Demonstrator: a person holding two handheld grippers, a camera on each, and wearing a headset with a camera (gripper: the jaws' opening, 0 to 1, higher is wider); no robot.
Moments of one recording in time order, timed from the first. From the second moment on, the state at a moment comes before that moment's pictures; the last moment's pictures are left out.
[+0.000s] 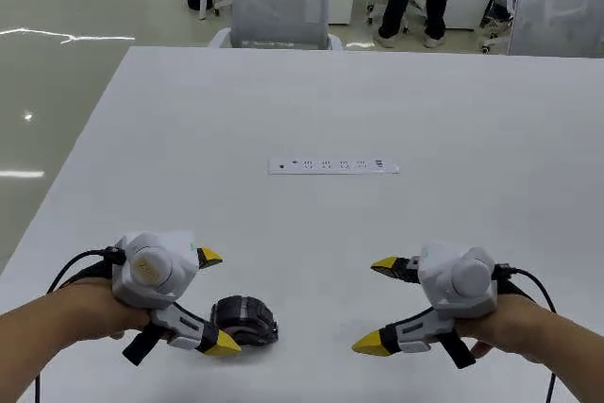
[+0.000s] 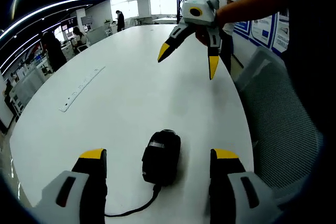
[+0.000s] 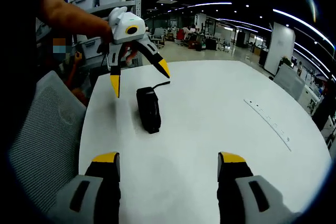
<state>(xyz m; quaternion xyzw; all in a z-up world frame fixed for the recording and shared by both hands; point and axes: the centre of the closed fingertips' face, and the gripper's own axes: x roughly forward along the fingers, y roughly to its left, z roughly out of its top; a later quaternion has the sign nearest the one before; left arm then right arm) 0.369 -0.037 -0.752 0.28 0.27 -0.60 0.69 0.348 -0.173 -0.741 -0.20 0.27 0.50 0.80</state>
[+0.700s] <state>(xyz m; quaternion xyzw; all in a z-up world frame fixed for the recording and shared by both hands) 0.360 -0.055 -0.784 0.34 0.31 -0.62 0.64 0.356 -0.098 -0.781 -0.24 0.28 0.57 0.73</state>
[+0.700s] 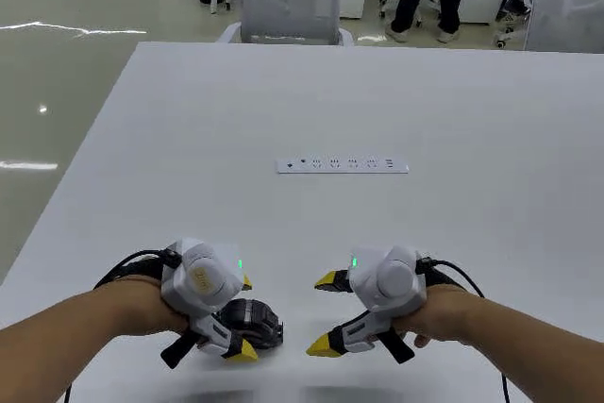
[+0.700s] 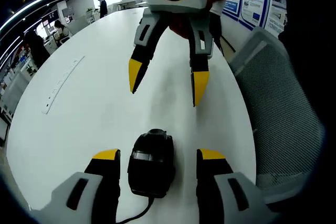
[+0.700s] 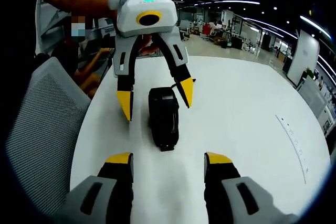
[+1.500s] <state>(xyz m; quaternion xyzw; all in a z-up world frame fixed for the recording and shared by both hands) 0.370 -0.058 -0.800 0.38 0.31 -0.61 0.62 0.363 -0.077 -0.819 -0.29 0.32 0.59 0.68</state>
